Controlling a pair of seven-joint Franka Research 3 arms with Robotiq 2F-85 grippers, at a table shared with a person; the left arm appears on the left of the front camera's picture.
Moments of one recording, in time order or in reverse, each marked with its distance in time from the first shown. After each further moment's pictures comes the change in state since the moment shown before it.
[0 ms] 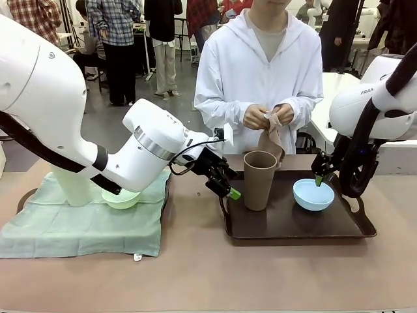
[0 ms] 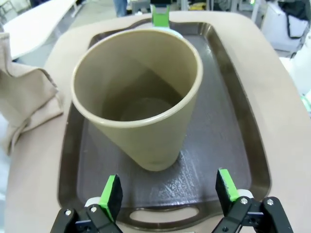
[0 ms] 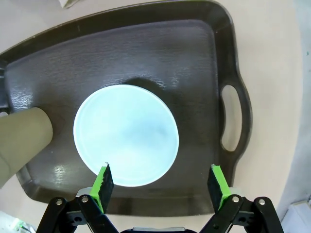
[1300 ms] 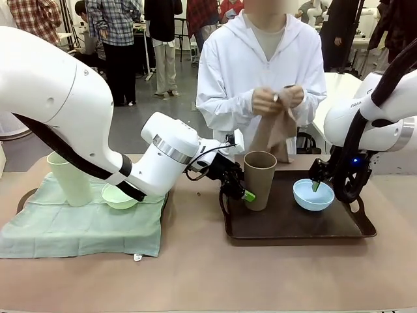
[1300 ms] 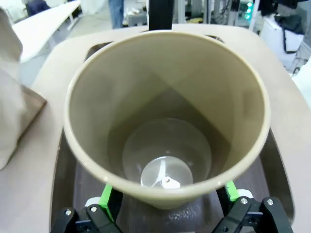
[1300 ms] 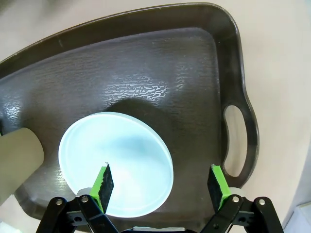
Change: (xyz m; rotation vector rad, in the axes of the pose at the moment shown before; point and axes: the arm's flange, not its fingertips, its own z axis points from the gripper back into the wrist) left arm -0.002 0.021 -0.054 -0.046 -0.089 0.008; right arm 0.015 -0.009 -0.032 0.018 -0.007 -0.028
